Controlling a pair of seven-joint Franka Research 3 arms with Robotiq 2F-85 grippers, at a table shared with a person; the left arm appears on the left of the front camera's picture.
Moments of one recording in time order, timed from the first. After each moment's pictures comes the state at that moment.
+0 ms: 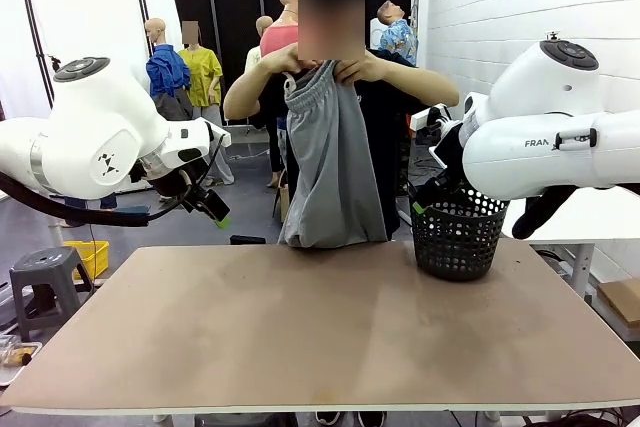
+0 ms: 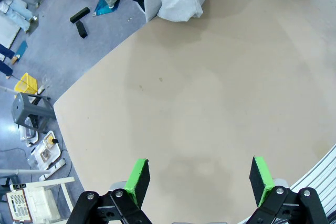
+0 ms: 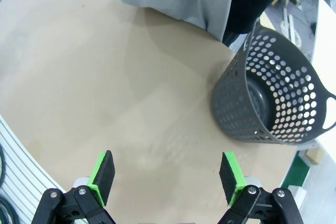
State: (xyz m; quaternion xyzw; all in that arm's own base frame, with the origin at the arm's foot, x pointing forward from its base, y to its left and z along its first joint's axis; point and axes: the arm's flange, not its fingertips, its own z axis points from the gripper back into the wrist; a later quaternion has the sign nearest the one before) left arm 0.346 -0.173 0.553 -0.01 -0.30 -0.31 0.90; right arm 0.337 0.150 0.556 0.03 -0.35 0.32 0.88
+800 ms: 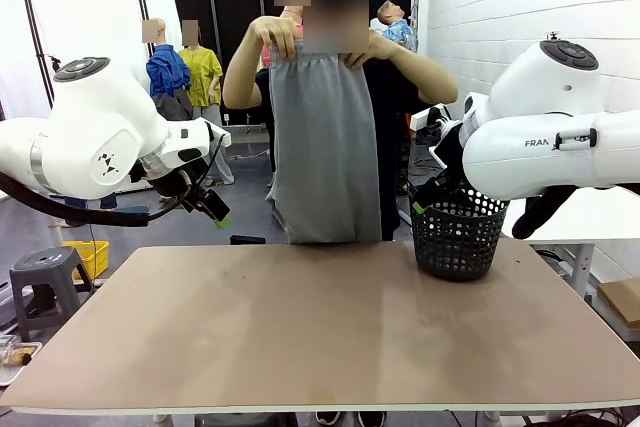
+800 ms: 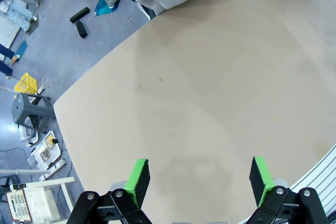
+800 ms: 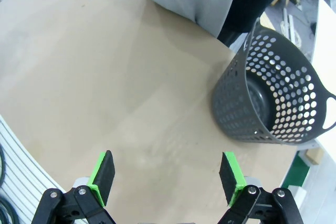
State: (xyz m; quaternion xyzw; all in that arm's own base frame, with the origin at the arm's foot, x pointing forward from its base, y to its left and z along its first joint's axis) left arm 0.346 -0.173 0.553 -0.01 -0.30 -0.31 0.90; right arm 0.337 0.150 0.556 0.03 -0.35 0.32 0.88
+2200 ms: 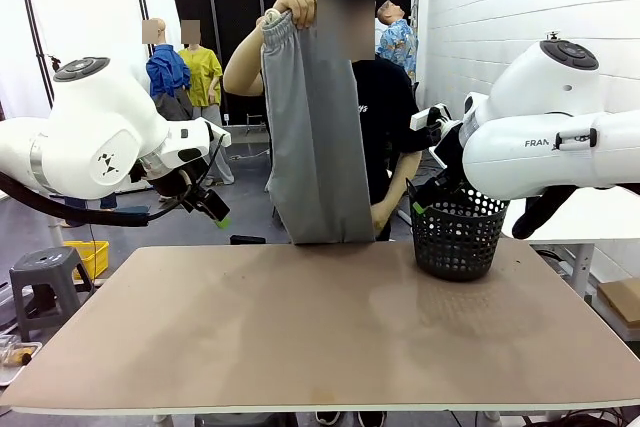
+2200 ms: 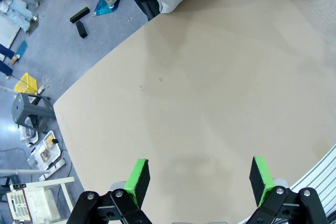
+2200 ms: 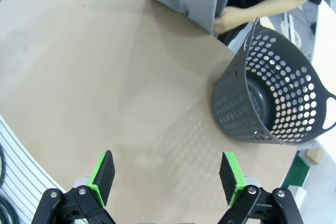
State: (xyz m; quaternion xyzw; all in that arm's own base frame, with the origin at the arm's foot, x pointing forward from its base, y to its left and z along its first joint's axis) left arm 0.346 -0.173 0.553 -0.01 -0.30 -0.31 0.90; right arm 0.337 0.150 0.556 0.03 -0.35 0.32 0.88
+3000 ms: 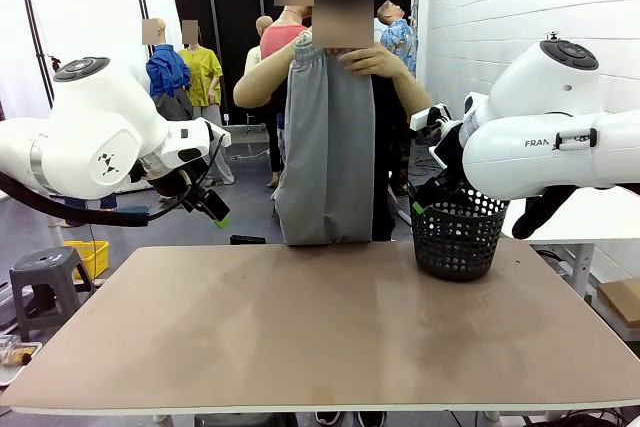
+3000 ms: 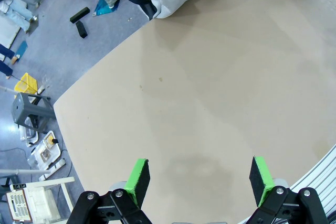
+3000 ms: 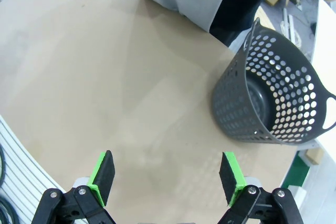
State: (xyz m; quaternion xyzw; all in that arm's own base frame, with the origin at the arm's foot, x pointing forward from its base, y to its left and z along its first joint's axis) left arm 0.346 -0.173 0.553 -0.01 -0.30 -0.31 0.90; right arm 0.337 0.150 0.556 0.03 -0.35 0.32 0.88
